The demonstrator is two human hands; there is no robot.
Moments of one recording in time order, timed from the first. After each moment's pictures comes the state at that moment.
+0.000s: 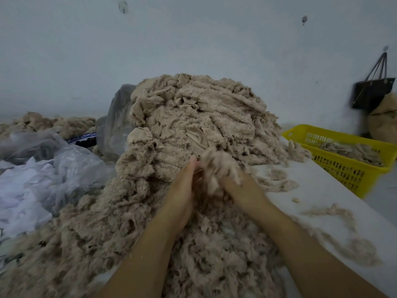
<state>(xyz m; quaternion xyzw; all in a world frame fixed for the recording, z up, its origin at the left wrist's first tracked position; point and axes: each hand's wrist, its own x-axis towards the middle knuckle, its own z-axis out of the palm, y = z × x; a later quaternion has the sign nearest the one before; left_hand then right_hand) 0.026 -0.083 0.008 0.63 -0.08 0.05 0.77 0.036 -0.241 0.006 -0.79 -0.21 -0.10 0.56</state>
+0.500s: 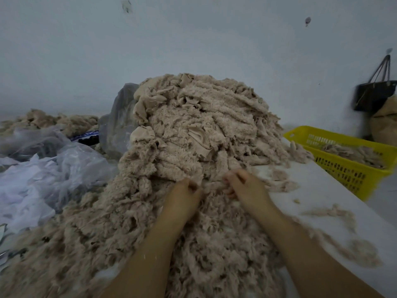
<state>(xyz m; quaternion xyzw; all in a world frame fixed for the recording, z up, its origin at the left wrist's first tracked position) 0.036 -0.071 -0.008 0.92 0.06 0.06 0.39 0.047 -0.247 -0.006 -0.83 -0.07 -0.07 0.54</state>
